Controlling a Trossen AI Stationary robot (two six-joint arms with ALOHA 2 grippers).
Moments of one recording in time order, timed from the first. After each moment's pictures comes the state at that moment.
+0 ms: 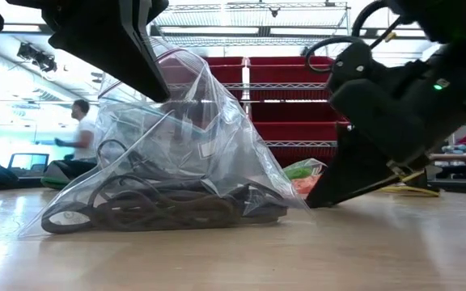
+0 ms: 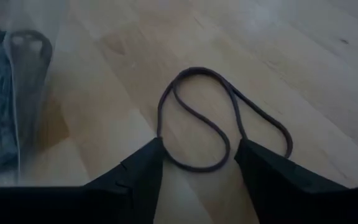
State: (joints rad) left arm -0.64 1.84 1.32 -0.67 -0.68 -0.32; right arm 0.55 1.90 0.88 -0.04 0.72 1.01
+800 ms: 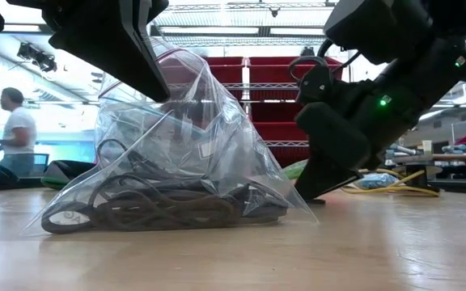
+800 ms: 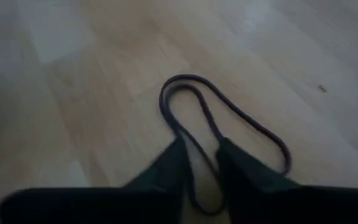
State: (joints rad) left arm -0.64 1.84 1.32 -0.67 -0.69 -0.32; right arm 0.40 1.89 0.85 0.02 0.60 0.82
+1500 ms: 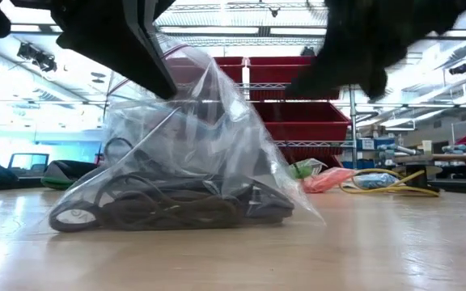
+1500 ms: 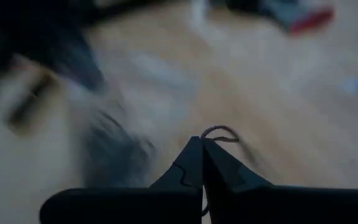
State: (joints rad) left arm -0.64 1.85 1.32 -0.64 -0.69 -0.22; right arm 0.55 1.67 0.89 0.09 0.74 0.71
